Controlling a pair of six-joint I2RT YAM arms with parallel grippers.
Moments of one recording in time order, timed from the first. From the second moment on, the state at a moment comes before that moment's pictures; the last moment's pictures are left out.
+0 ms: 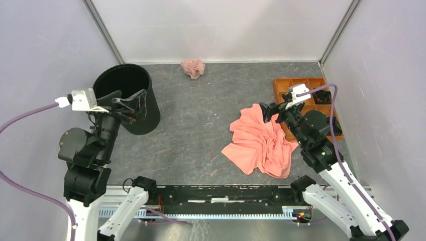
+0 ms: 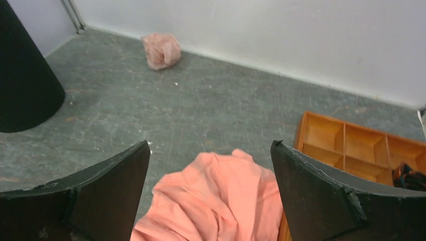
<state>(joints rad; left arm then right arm) -0.28 0.58 1.26 -0.47 -0.13 -0.26 0.50 0.70 0.78 -0.08 0.10 0.00</state>
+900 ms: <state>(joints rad) -0.18 0.63 1.22 -0.63 0.08 -0.28 0.54 1.66 0.95 0.50 -0.06 0.33</state>
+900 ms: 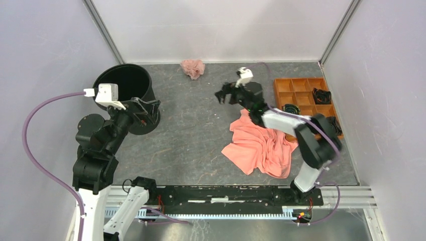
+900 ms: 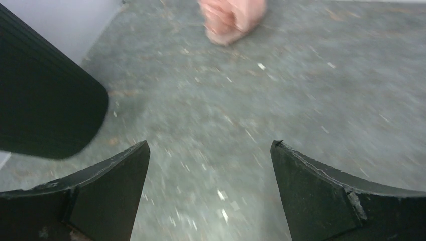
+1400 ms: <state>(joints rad) -0.18 0.64 1.17 -0.63 0.14 -0.28 0.67 2.43 1.78 0.64 0.29 0.42</state>
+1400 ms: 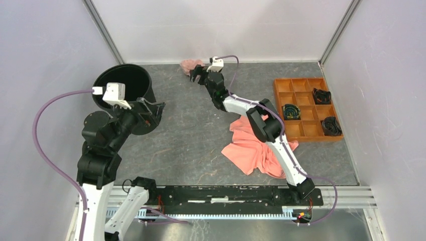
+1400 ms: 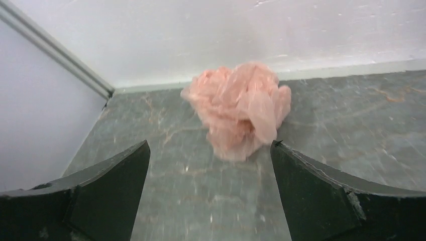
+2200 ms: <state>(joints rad) -0.18 0.73 1.14 -0.54 0.24 -0.33 0.60 2.78 2.12 0.67 0.26 0.58</state>
